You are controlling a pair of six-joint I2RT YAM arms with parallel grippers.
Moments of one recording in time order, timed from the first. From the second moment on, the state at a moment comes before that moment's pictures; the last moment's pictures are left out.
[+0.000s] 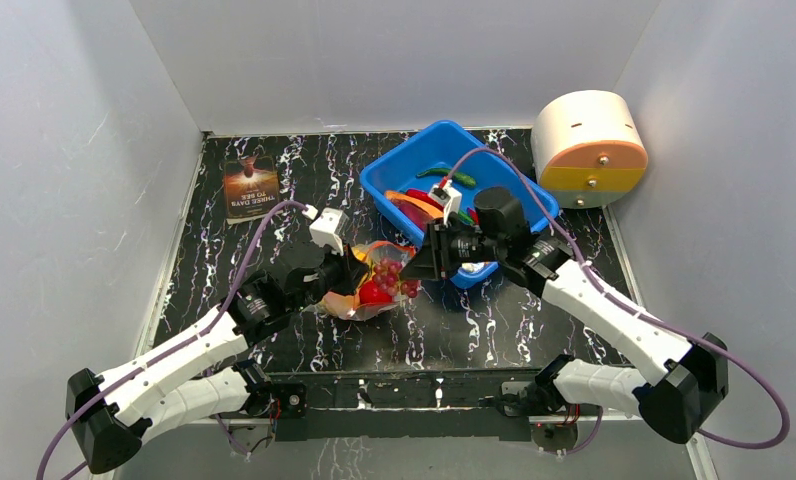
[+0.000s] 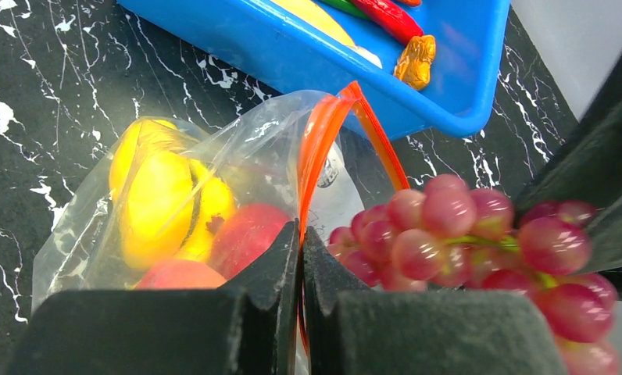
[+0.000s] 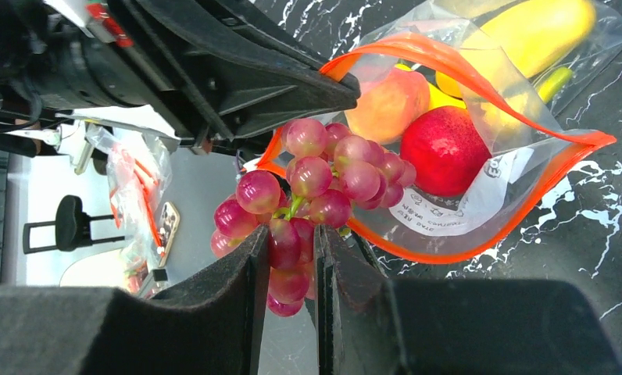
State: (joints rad) left arm -0.87 0.88 0.71 -0.27 -0.18 -0.46; right arm 0.65 1.12 0.99 -0.32 -0.67 0.54
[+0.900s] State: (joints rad) left arm -0.87 0.83 0.74 -0.28 -0.13 -0.50; right arm 0.73 1.29 0.94 -0.08 -0.42 0.58
